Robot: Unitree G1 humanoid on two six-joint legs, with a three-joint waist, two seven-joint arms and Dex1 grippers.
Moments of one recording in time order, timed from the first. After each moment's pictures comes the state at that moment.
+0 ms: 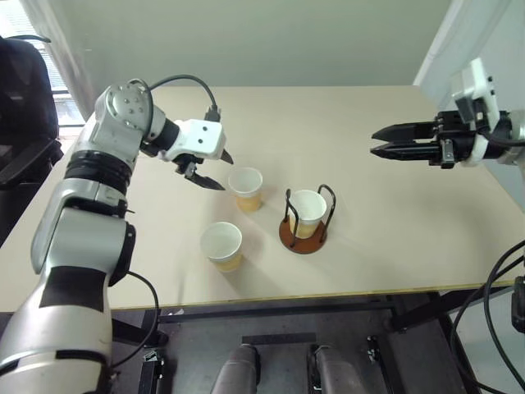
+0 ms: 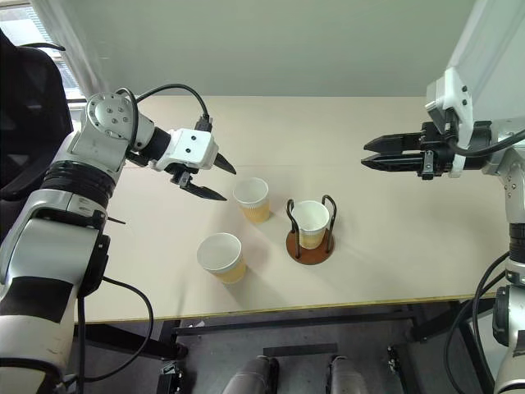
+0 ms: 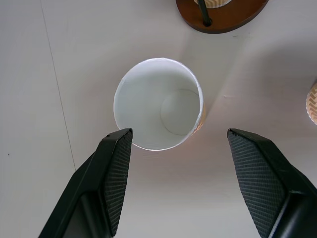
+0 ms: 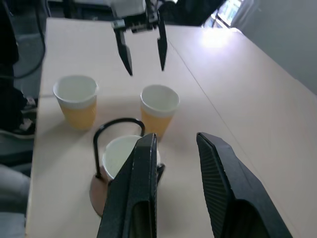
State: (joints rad) left arm -1.37 0.69 -0.37 1.08 0.16 -0.44 -1.58; right arm -0.91 -0.90 -0.06 0.11 0.45 0.57 1.43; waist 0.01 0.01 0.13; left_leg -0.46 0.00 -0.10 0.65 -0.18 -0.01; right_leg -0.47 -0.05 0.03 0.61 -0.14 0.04
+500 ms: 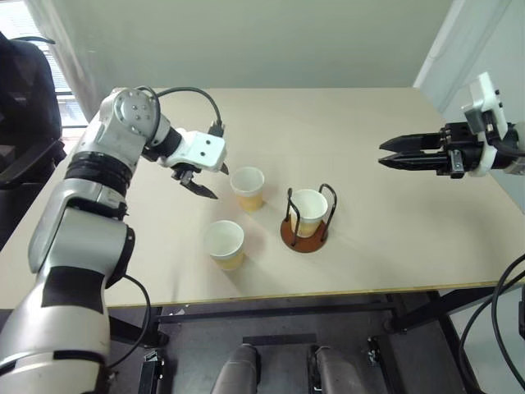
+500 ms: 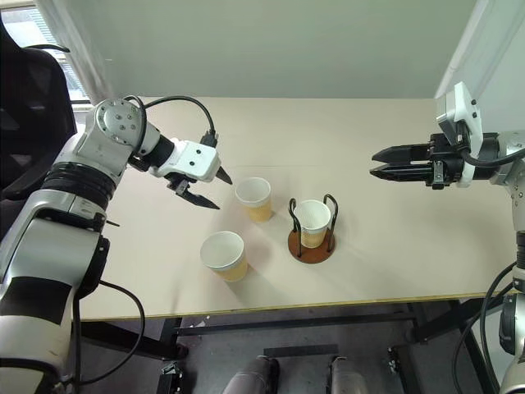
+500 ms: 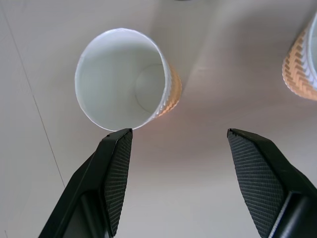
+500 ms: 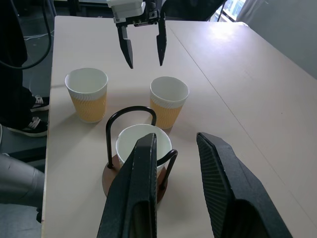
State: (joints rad) left arm -1.37 0.70 -0.45 1.08 0.23 -0.51 -1.58; right arm -0.88 -0.92 -0.05 0.14 0.45 0.53 1.45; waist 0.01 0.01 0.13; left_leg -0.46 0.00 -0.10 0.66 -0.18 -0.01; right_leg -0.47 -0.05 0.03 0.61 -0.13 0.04
